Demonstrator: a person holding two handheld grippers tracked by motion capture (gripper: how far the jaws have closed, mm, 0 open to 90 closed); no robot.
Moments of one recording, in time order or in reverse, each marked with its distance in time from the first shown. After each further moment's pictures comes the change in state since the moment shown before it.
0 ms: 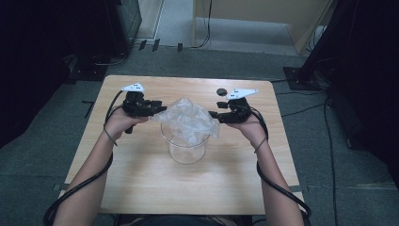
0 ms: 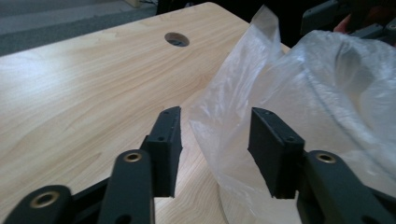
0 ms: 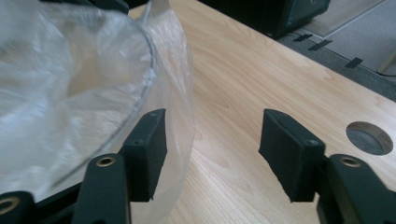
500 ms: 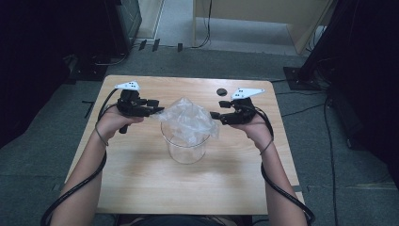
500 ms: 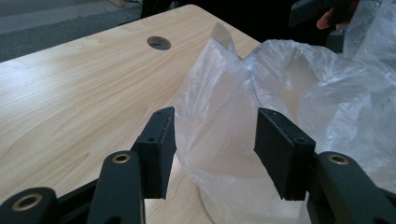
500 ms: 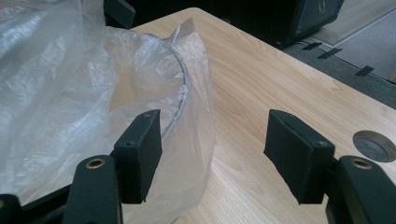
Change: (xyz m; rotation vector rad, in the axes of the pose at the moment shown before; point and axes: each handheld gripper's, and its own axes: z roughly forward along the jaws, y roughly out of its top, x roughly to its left) left arm -0.013 0.009 -0.019 0.025 -0.059 0.016; right arm 0.010 0.007 -0.021 -0.028 0.040 -0.001
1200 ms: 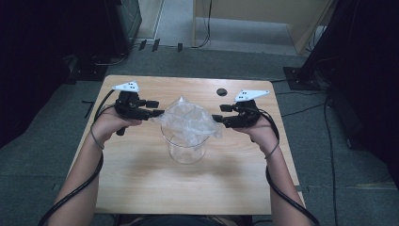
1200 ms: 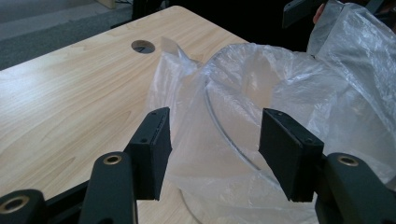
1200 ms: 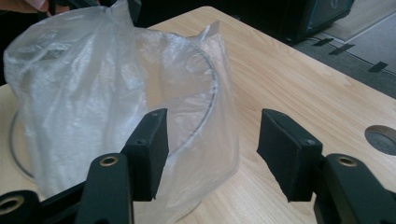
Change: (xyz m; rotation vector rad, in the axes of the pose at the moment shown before) left arm -0.026 0.009 -0.014 0.007 -0.012 0.038; right arm 0.016 0.004 -0.021 0.018 0.034 0.009
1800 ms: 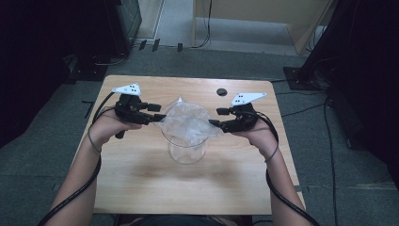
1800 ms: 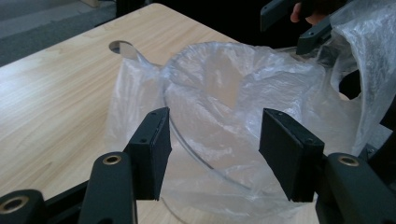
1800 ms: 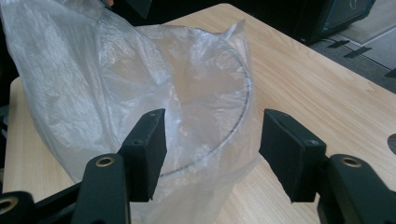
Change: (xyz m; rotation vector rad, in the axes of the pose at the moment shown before) left arm -0.022 0.004 -0.004 0.035 -0.055 0.041; right arm 0.017 0.003 -0.001 0.018 0.042 -0.037
